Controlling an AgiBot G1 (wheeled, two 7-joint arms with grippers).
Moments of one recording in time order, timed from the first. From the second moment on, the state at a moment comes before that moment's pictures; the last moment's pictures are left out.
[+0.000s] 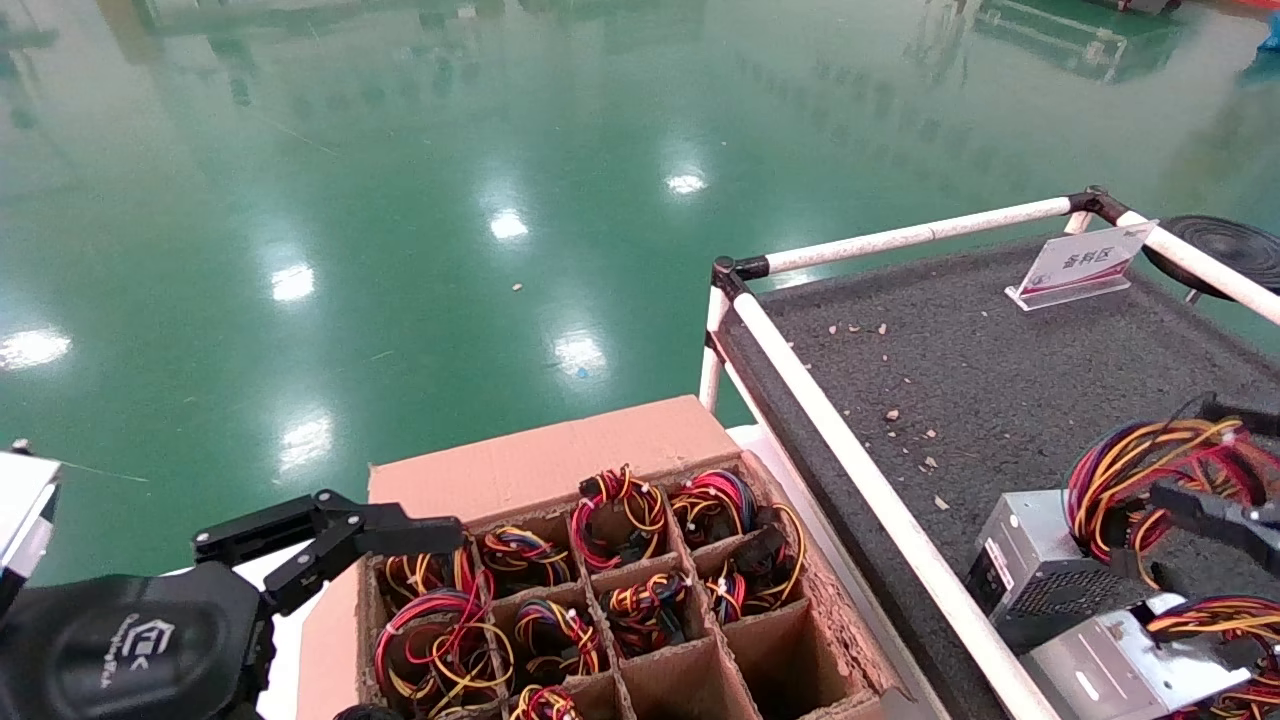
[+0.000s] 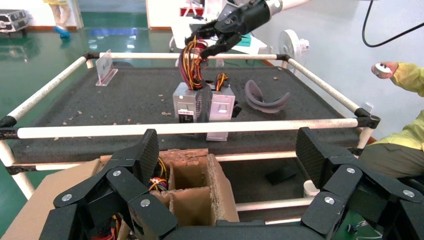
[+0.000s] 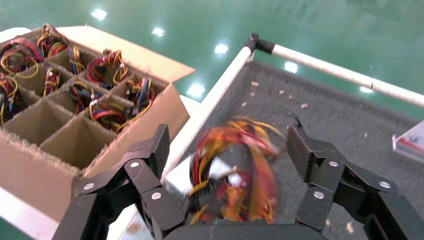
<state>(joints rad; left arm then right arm) -1.10 0.57 0.38 -1.26 0.66 1.45 -0.13 1.61 -0.34 -1.00 0.42 -0.54 -1.52 -0.27</state>
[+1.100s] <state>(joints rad) -1.10 0.57 0.38 -1.26 0.66 1.45 -0.13 1.54 -0.40 -0.84 0.70 -0.56 -1.50 -0.14</state>
